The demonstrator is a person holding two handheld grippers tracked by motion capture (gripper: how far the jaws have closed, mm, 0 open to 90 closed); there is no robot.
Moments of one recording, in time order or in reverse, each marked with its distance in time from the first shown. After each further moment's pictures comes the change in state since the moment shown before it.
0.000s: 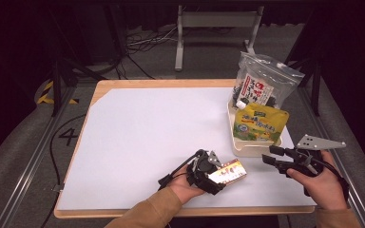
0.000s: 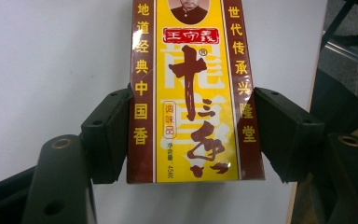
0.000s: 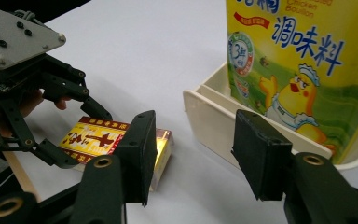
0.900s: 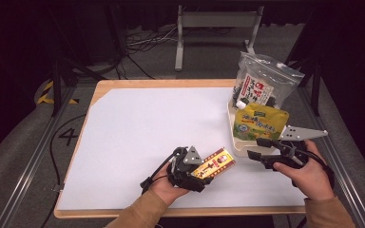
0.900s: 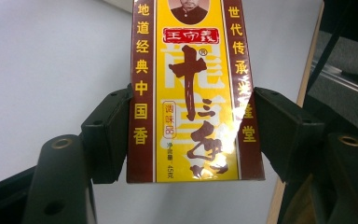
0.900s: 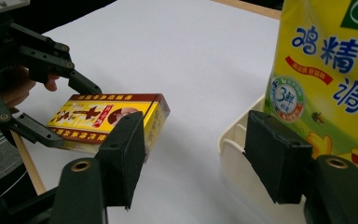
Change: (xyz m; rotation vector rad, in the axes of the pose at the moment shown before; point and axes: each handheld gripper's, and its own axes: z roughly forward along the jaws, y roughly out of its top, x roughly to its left) left arm 0.002 -0.023 -0.060 -0.178 0.090 -0.017; right arm 0.020 0.035 0.023 0.023 0.059 -0.082
